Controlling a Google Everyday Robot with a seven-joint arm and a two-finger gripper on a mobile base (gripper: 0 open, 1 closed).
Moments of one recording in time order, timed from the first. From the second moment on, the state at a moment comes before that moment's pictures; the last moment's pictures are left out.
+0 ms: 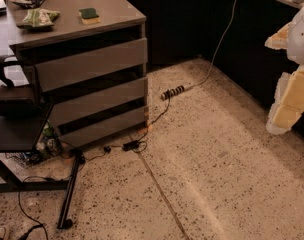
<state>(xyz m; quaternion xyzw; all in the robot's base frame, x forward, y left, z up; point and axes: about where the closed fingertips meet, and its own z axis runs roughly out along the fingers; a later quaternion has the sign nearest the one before) 0.438 -0.216 0.977 -0.60 0.78 -0.04 0.16</state>
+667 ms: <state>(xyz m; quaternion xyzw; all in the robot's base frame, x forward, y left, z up) 0.438 -0.216 0.977 -0.60 0.78 -0.04 0.16</state>
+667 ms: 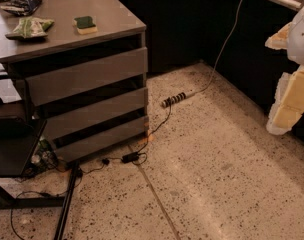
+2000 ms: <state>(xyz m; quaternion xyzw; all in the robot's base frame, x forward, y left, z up) 0.438 -0.216 0.977 -0.60 0.78 -0.04 0.16</state>
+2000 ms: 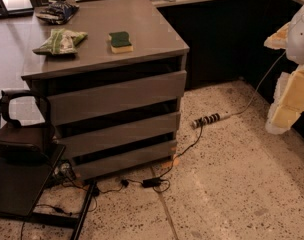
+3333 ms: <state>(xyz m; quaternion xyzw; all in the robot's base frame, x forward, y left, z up) 0.438 -0.216 0.977 -0.60 0.78 -0.04 0.16</state>
